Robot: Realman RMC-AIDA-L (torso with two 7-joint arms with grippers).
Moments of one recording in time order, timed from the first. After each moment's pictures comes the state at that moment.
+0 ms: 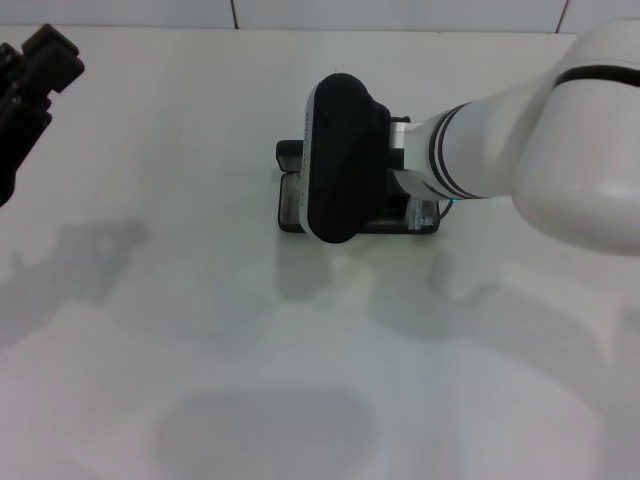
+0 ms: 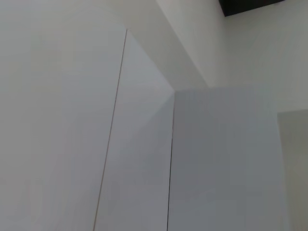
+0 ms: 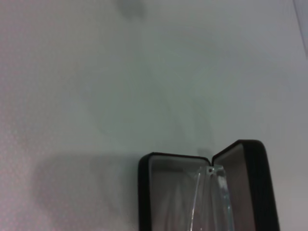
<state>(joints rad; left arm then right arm) -0.30 -1.99 0.84 0.46 1.13 2.02 -1.09 0.89 2.03 -2.25 -1.25 -2.85 -0.93 2.76</state>
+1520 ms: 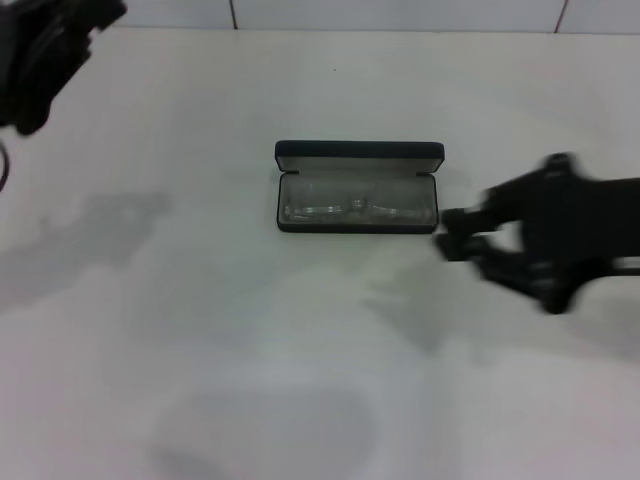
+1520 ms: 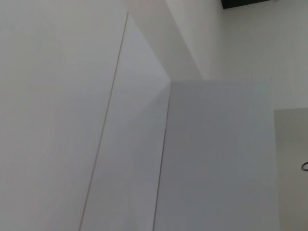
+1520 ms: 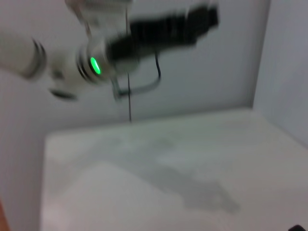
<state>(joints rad) -0.41 -1.96 0.84 0.47 1.16 1.95 -1.22 0.09 2.01 -1.47 -1.92 -1.81 -1.44 2.08</state>
